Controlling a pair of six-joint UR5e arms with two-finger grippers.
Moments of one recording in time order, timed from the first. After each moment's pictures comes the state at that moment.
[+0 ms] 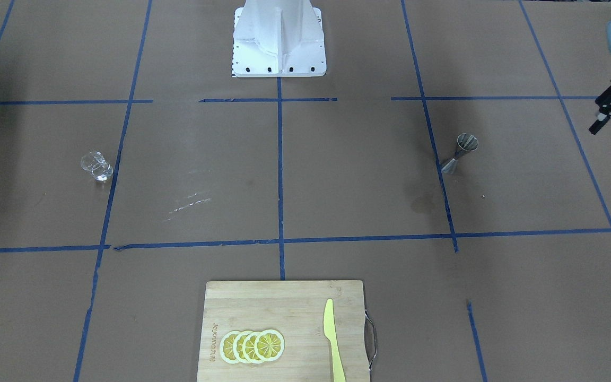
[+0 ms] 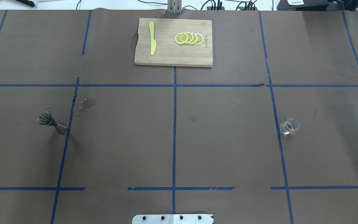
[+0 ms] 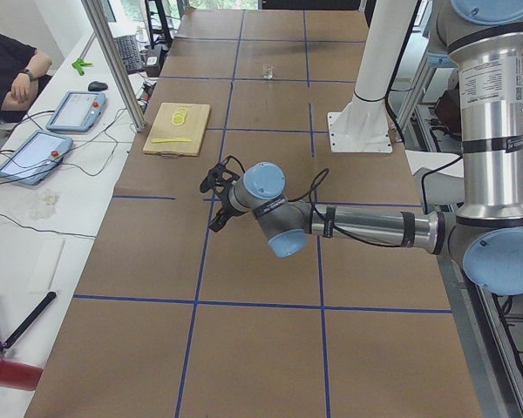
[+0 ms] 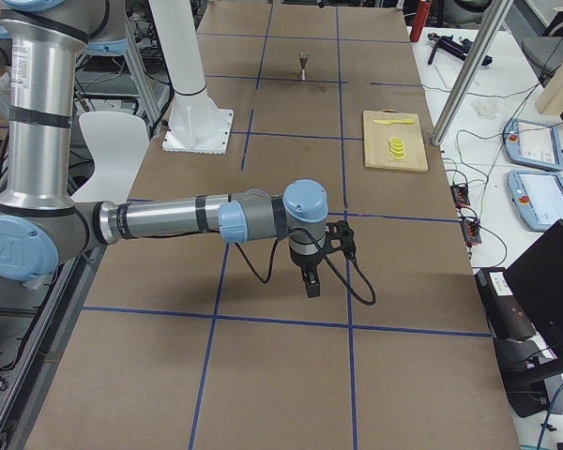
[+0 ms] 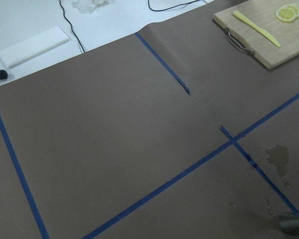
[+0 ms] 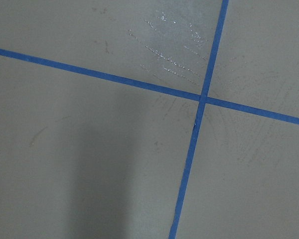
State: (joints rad) left arm -1.26 -1.41 -1.77 -2.61 -2.28 -0.52; right arm 1.51 -1.71 1.85 -1.53 2.33 -0.06
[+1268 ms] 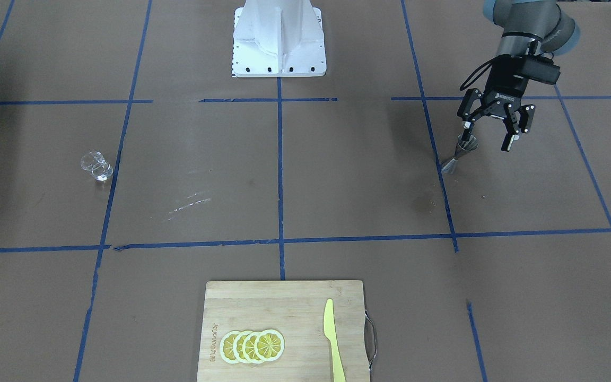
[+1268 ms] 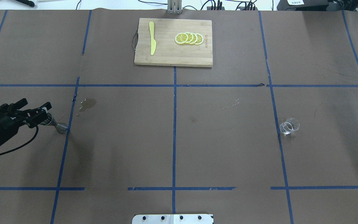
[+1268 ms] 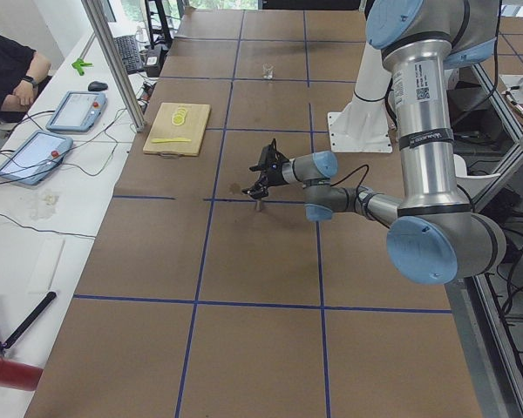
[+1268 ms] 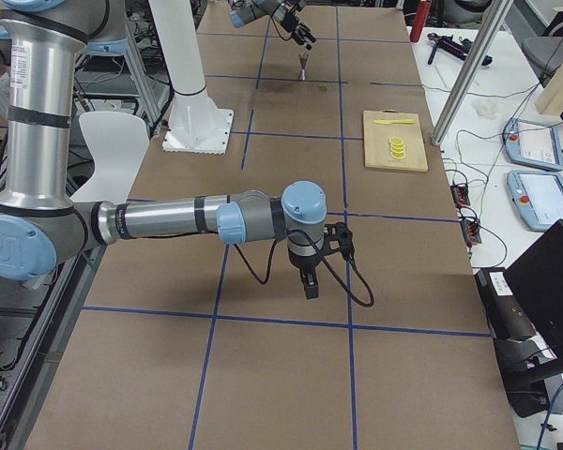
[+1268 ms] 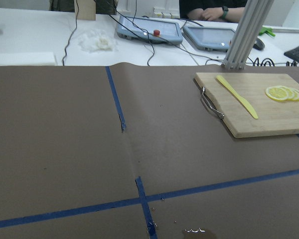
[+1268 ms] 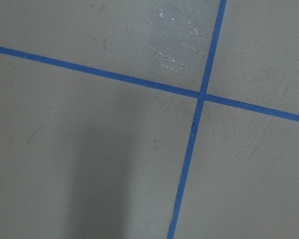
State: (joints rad) left arm -0.40 -1.34 -1.88 -2.82 -0.99 -1.07; right arm 1.51 -1.72 1.85 -1.53 2.33 -0.06
